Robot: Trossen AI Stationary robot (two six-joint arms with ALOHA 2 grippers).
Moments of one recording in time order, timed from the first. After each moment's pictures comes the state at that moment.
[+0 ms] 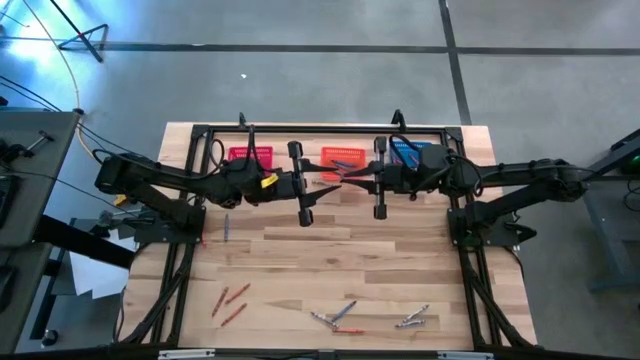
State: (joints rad) left arm -0.08 1.43 1.06 0.66 -0.16 0.47; right arm -0.01 1.18 0.98 0.27 -0.04 -0.36
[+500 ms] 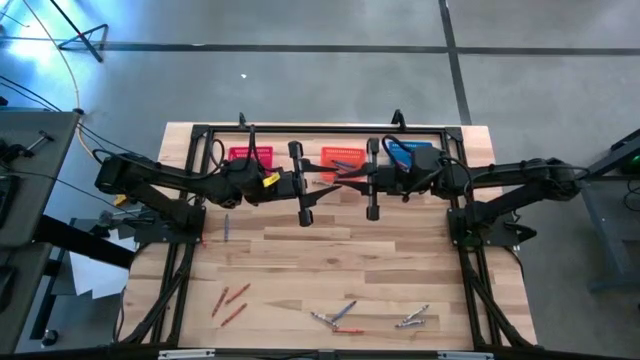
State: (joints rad) left arm -0.08 1.43 1.06 0.65 -0.16 0.45; right arm -0.01 1.24 0.98 0.36 -0.05 -0.37
